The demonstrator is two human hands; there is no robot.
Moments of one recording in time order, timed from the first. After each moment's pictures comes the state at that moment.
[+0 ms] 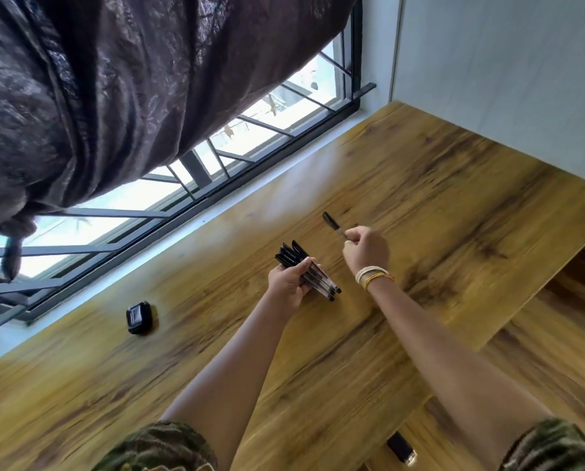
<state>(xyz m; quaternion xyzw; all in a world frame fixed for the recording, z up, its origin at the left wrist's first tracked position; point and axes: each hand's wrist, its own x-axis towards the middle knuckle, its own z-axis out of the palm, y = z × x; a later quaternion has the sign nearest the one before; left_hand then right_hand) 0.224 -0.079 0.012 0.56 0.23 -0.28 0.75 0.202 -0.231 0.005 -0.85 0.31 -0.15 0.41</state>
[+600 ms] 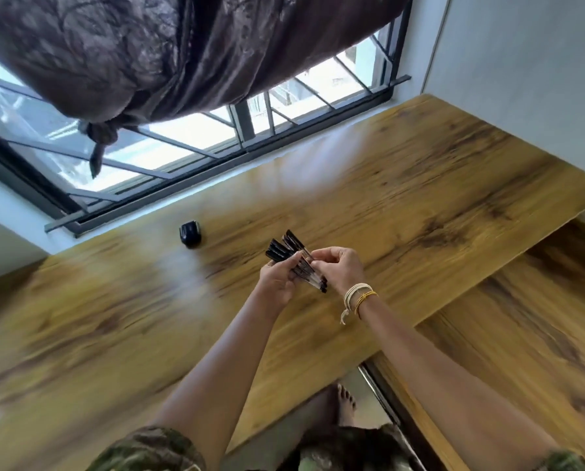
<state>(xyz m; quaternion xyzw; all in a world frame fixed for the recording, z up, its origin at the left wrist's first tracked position) 0.106 0.053 0.022 0.48 0.23 -0.23 0.81 0.068 -0.068 0.026 -0.76 0.25 -0.02 0.60</state>
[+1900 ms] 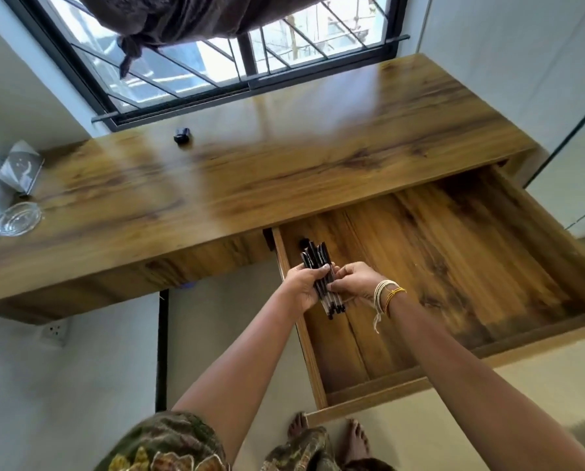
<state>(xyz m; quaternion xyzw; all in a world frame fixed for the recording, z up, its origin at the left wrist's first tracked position) -0.222 -0.138 0.011 0.49 0.30 -0.25 0.78 -0.223 -0.272 0.019 -0.76 0.14 0.33 0.55</state>
